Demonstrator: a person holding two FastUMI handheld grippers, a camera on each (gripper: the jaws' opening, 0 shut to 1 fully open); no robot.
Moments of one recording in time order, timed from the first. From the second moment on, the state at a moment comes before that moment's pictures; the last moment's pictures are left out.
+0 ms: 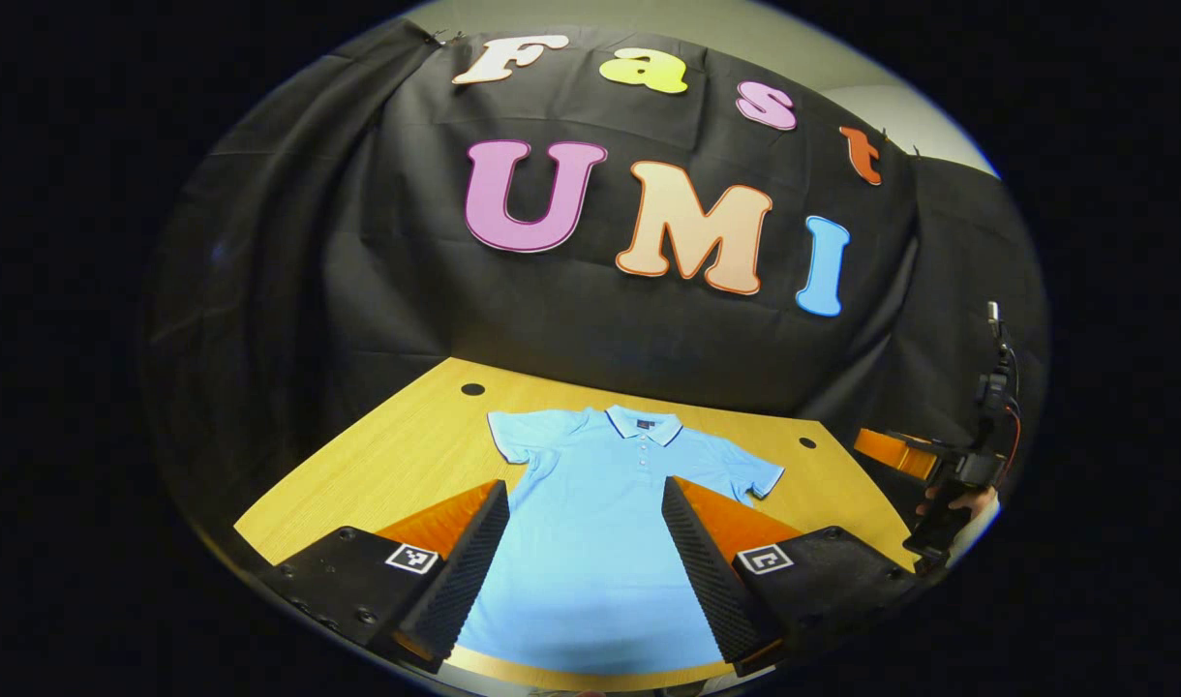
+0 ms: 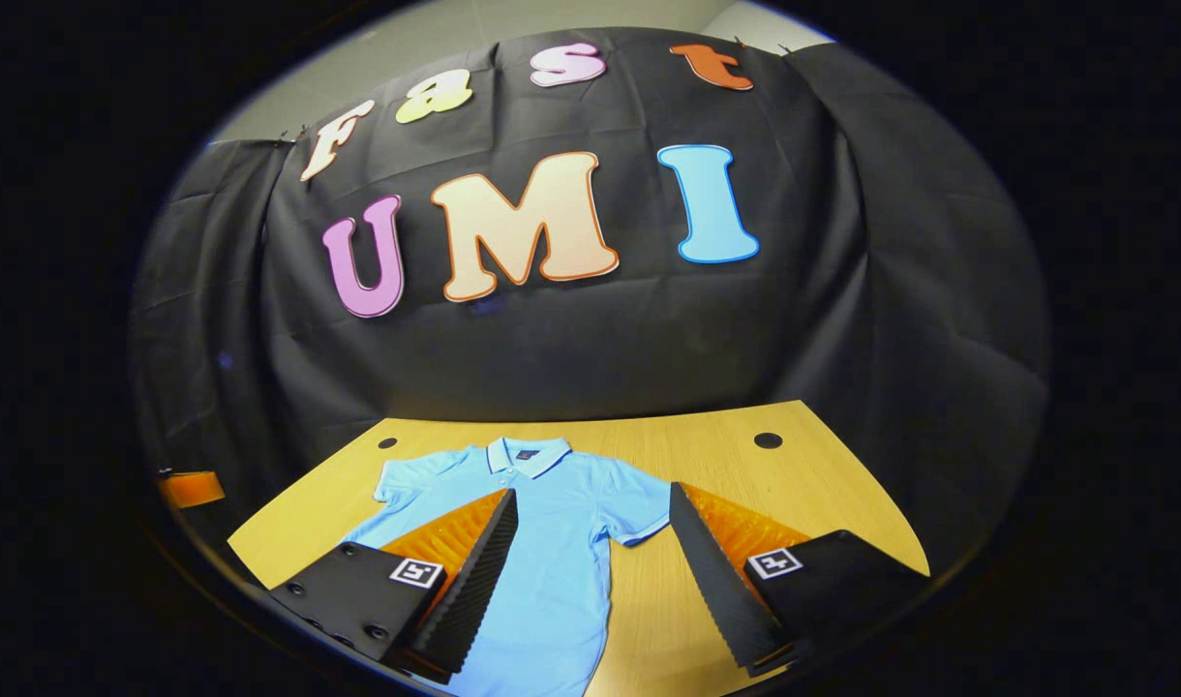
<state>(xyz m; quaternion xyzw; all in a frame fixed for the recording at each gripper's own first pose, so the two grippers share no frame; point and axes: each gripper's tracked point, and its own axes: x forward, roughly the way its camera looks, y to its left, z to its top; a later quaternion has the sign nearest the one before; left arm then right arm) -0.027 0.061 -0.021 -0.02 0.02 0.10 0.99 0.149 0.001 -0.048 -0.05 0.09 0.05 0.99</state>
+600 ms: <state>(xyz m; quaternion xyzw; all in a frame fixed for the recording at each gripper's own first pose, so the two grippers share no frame) -0.028 0.075 -0.047 -0.04 0.05 0.16 0.98 0.318 -0.047 -0.131 -0.07 0.17 0.02 0.98</state>
